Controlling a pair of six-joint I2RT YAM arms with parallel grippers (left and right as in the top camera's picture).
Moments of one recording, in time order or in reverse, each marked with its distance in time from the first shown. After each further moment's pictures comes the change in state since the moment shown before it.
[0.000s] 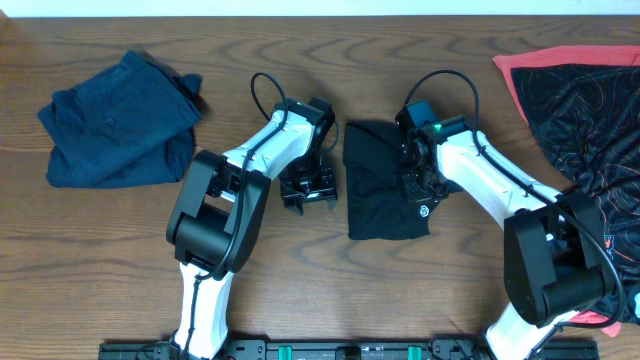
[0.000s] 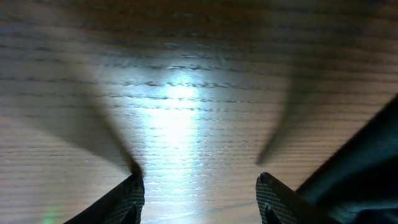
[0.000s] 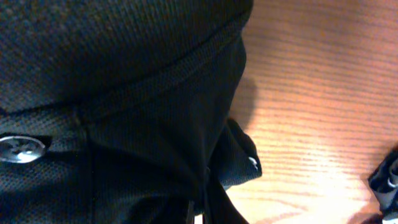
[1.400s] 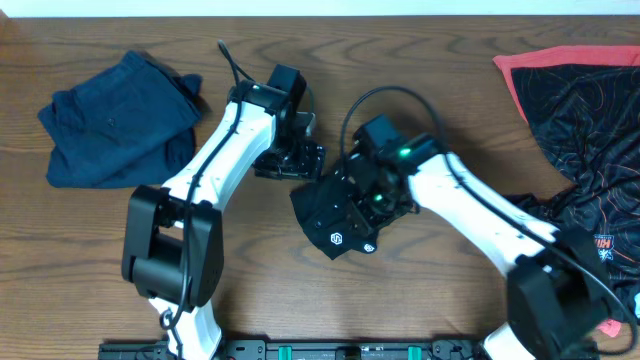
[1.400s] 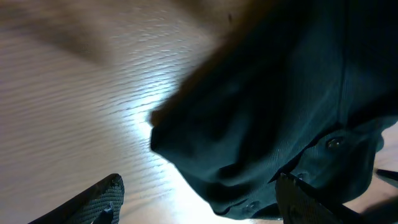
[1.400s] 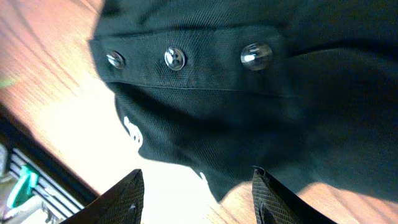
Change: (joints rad) left arm 0.097 -0.224 0.001 0.023 -0.026 0.388; right arm 0.239 -0.092 -0.001 0.009 -0.445 -0.178
